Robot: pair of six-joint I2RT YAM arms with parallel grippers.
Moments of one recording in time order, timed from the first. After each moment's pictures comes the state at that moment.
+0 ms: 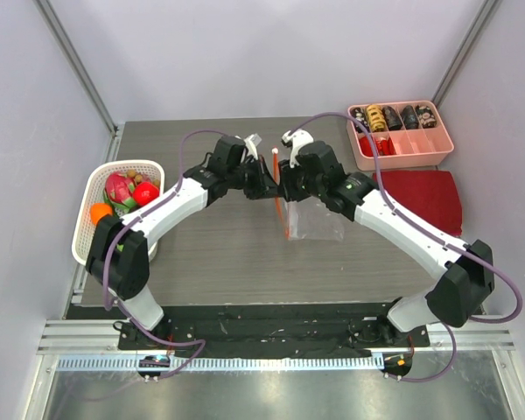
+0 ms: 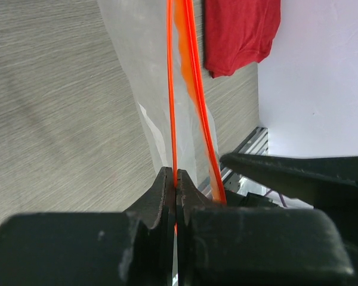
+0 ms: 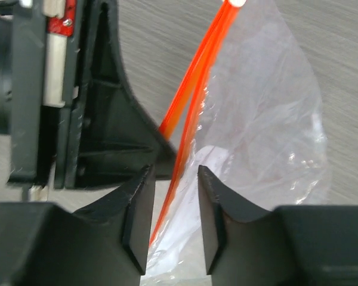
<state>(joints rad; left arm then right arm) -0.57 1.68 1.32 -0.27 0.47 -0.79 0.68 1.44 1.30 -0.45 0.05 0.20</state>
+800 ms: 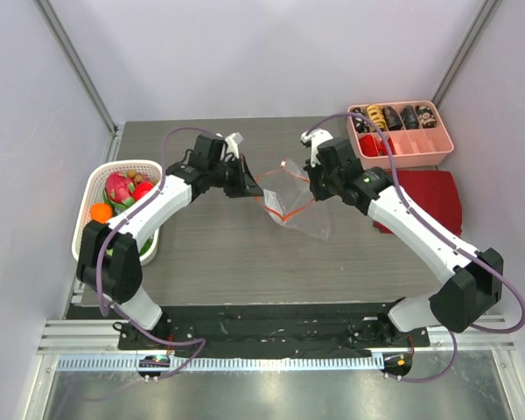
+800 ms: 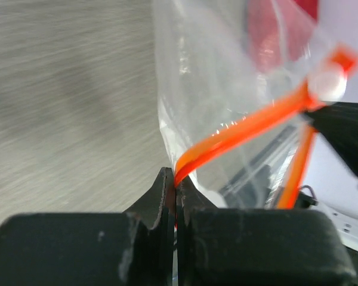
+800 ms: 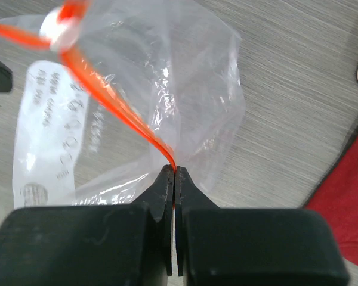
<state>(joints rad) -0.45 1.63 1.30 -0.39 0.50 -0.65 0.57 1.41 1.30 -0.62 0.11 0.06</state>
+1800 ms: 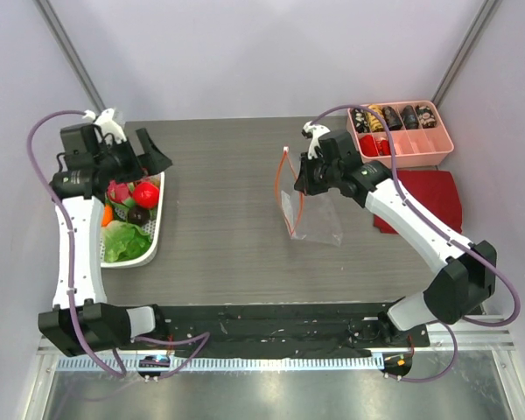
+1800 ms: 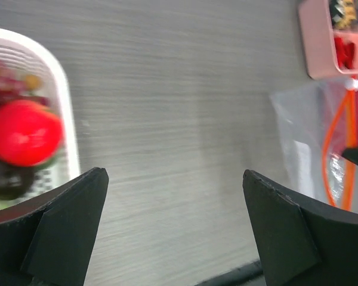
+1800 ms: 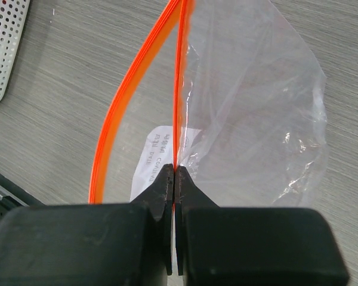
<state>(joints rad) 0.15 1.27 1.43 -0.78 0.51 -0.22 0.53 1.45 1.35 -0.58 -0.13 0.26</state>
